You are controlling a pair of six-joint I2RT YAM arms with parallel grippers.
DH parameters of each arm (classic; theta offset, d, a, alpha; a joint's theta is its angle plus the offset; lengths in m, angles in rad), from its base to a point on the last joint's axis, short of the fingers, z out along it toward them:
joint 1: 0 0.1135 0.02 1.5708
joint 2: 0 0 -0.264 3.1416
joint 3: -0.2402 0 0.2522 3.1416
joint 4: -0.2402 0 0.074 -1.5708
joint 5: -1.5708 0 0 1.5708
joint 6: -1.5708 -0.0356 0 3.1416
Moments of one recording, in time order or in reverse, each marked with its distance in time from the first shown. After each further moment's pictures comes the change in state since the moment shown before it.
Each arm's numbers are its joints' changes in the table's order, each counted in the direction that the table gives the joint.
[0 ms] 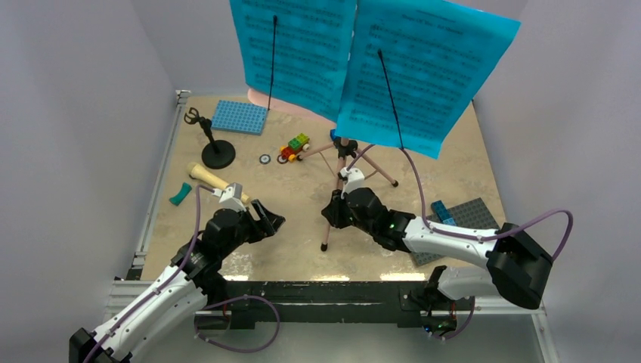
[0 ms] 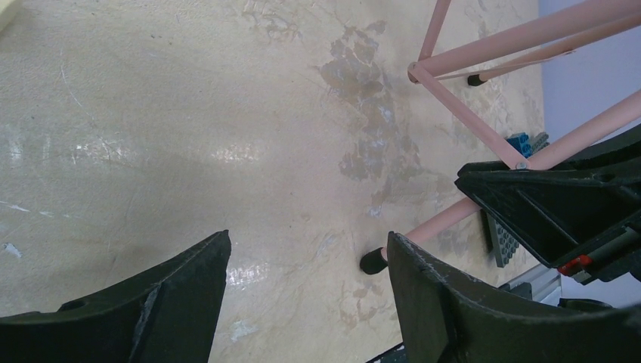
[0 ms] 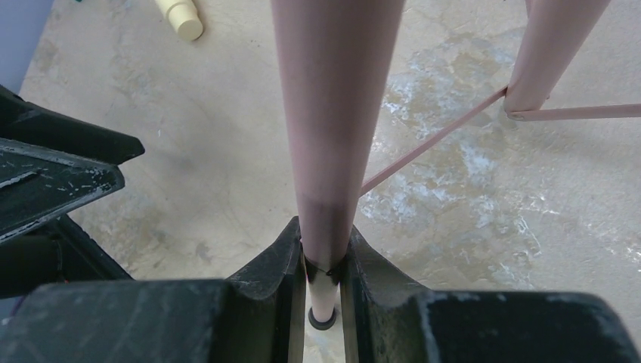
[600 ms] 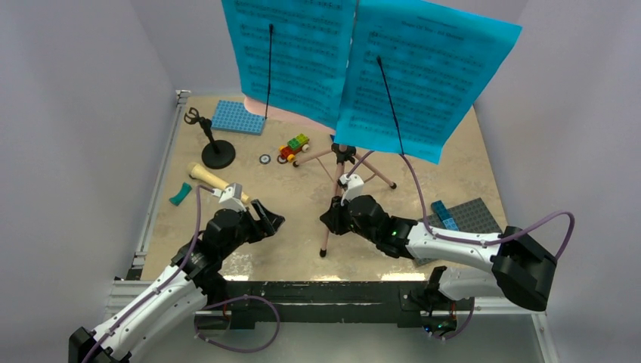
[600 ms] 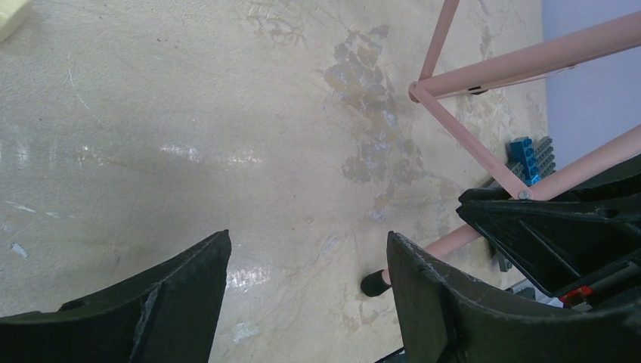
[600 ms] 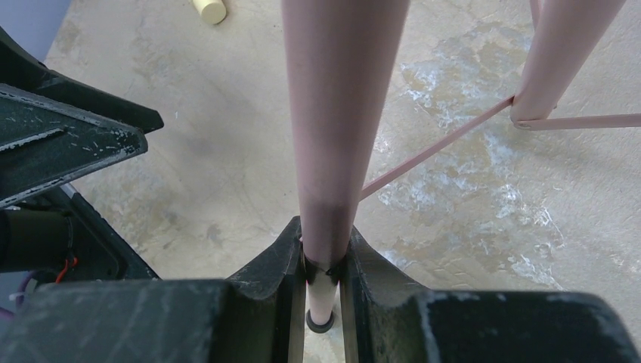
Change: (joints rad) left arm -0.011 0.003 0.000 0.000 0.022 0.006; right arm 0.054 0.037 0.055 0.045 -0.007 0.006
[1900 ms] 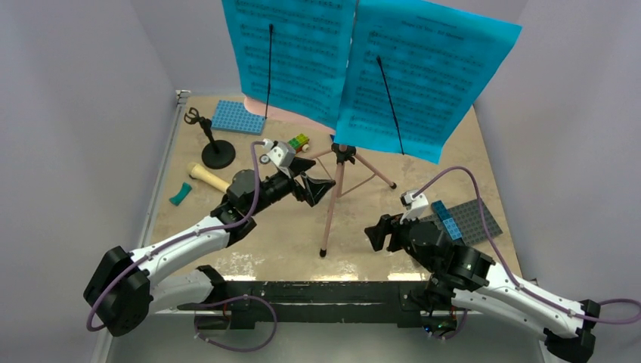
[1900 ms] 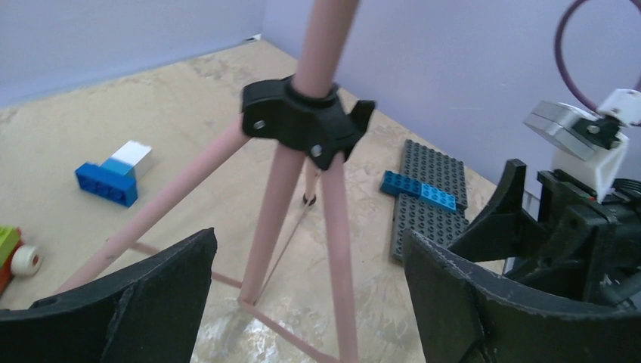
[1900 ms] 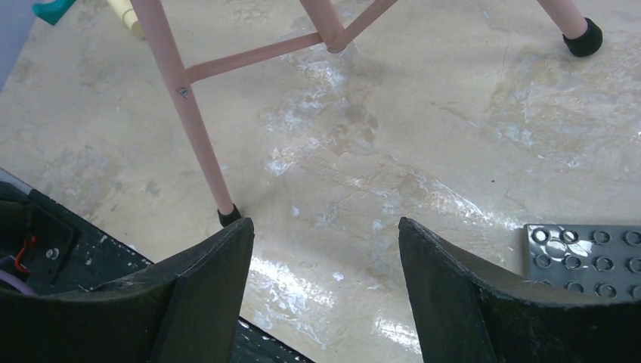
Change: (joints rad) left arm -0.072 -0.614 -0.294 0.871 -0.323 -0.577; right arm 0.016 0.817 0.147 -0.646 -0.229 -0.026
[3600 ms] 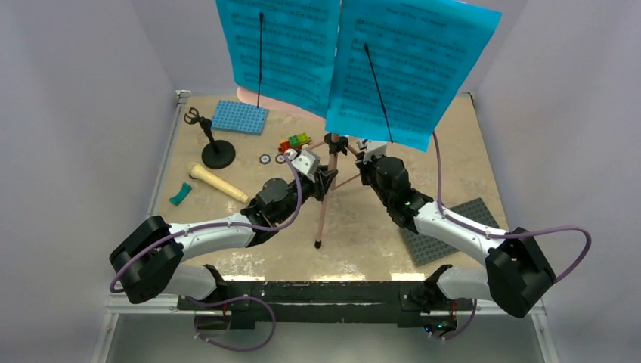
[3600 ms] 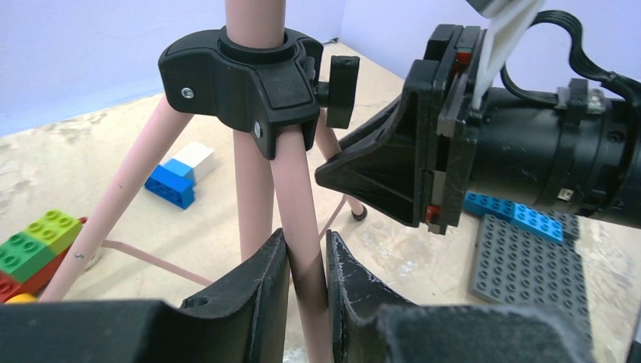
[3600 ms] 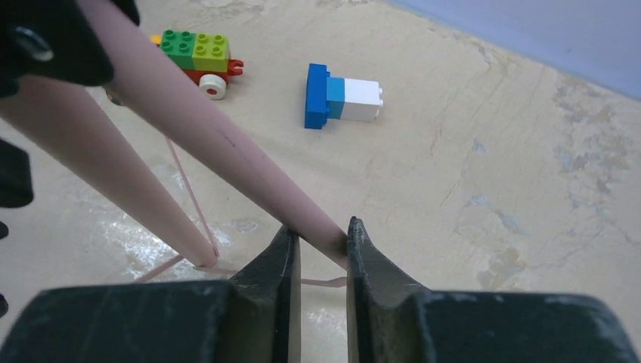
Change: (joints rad) left arm -0.191 -0.254 -0.027 0.222 0.344 -0.167; right arm -0.387 -0.827 -0.249 0.782 0.094 0.603
